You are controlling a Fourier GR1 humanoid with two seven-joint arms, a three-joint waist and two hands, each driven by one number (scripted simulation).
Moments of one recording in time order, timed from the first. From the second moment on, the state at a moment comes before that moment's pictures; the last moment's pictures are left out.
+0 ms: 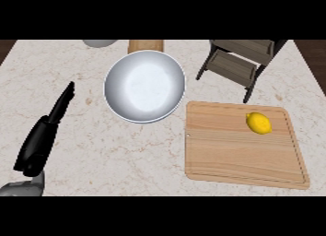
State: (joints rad) left arm -0.06 0.21 0.00 -1.67 -0.30 -0.07 -0.07; right arm -0.43 -0.87 -0.67 -1.31 0.71 0.62 0.14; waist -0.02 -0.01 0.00
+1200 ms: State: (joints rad) left arm -0.11 0.18 -0.02 -1.66 -0.31 -0.09 -0.06; right arm -1.32 -0.93 -0.39 -1.08 0.50 0.70 0.55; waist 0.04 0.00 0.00
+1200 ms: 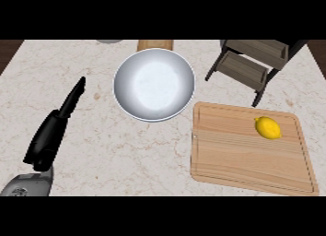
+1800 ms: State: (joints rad) left arm -0.13 0.18 -0.02 -1.65 -0.31 -0.10 -0.06; right arm -1.57 -0.72 -0.27 -0.73 0.60 0.49 0.59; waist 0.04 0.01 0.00
